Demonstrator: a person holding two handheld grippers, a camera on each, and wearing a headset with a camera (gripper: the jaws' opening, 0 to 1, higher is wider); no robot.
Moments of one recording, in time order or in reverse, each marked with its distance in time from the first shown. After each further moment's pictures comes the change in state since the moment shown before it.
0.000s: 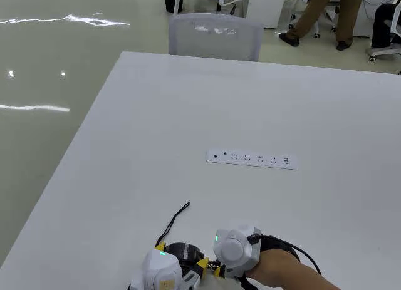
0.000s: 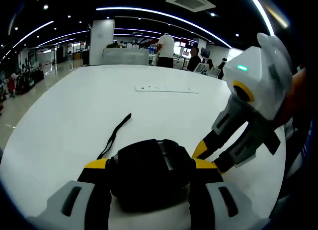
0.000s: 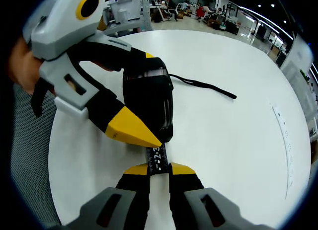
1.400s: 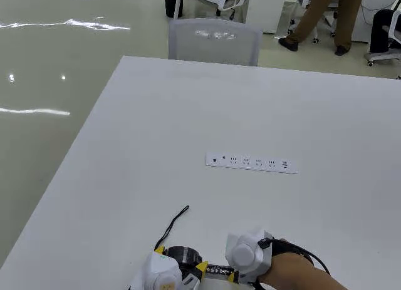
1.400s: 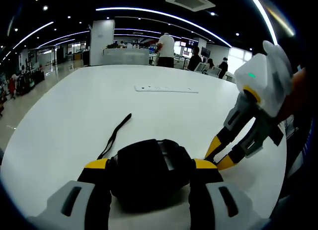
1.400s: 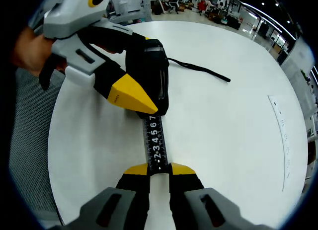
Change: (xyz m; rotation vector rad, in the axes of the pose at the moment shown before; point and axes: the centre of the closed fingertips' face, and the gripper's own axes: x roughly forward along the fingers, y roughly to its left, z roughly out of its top) left arm 0.001 0.000 0.000 0.007 0.001 0.008; right arm -0.017 -0.005 -0.034 -0.015 0.076 -0.013
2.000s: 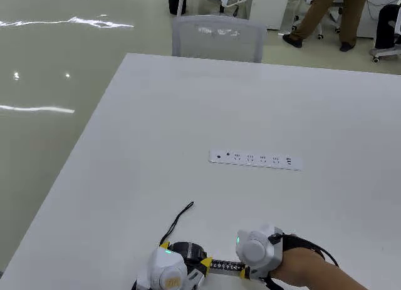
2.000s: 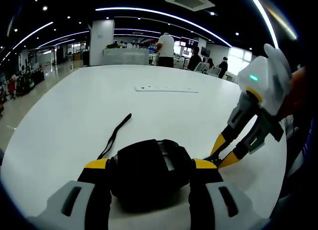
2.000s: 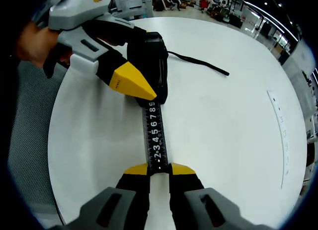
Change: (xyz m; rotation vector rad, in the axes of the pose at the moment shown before) left arm 0.002 0.001 -0.001 0.003 0.002 0.001; right arm -0.008 0.000 -0.014 -0.020 0.037 0.005
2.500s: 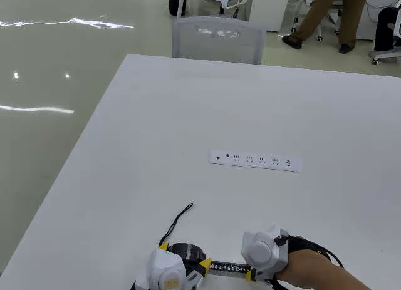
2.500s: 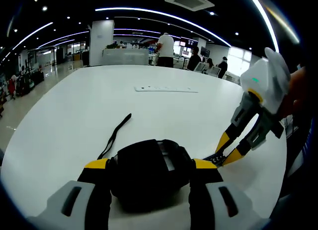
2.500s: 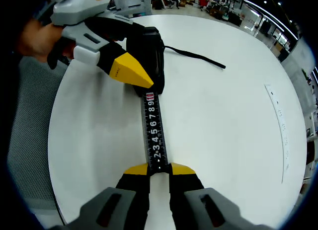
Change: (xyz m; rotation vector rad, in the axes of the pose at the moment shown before) left arm -0.003 -0.001 0.002 0.002 -0.002 0.000; right arm -0.005 -0.002 -0.016 0.009 0.016 -0.002
